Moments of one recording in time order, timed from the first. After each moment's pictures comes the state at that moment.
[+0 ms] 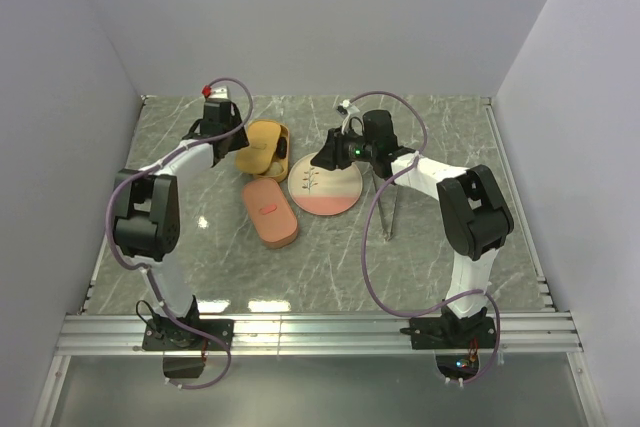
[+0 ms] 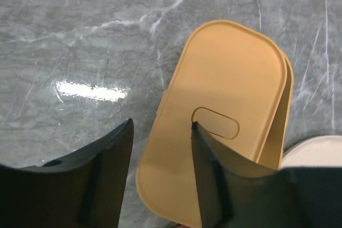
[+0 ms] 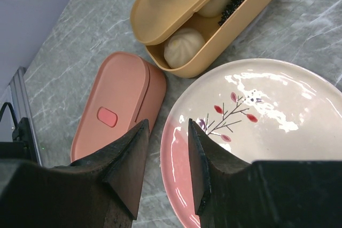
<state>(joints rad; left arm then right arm) -0.17 1.84 1.28 -0.09 -0.13 -0.36 0.43 1.90 1.22 0.24 -0.66 0.33</state>
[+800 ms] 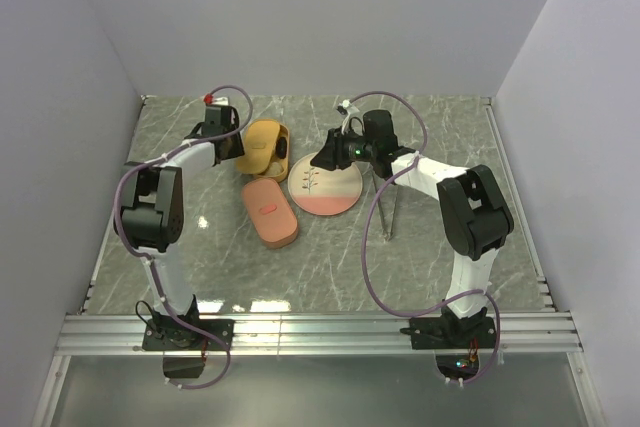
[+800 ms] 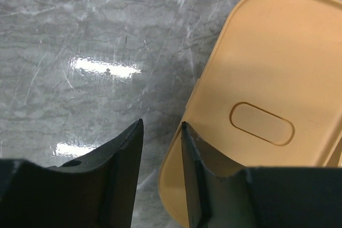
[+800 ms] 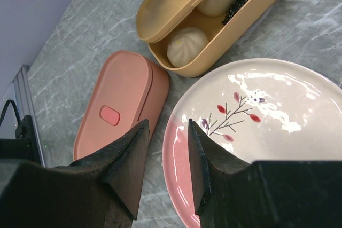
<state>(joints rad) -0.15 1.91 1.29 -0.14 -0.15 -0.33 0.42 1.90 1.22 0.24 -0.67 0.33</state>
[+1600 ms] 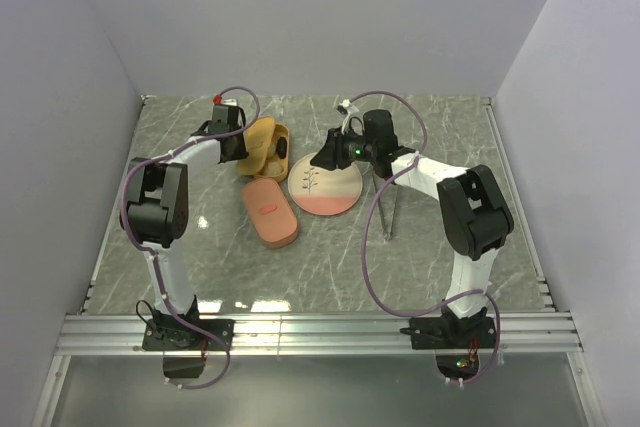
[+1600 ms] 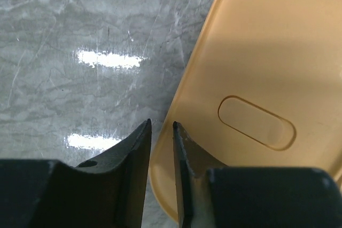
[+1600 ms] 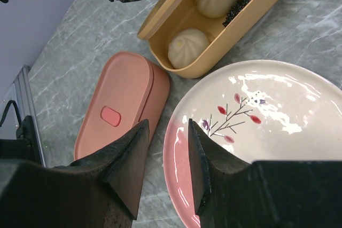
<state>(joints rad) -0.18 1.96 1.35 -0.20 -0.16 -0.29 0.42 1.90 1.22 0.25 -0.68 0.33</state>
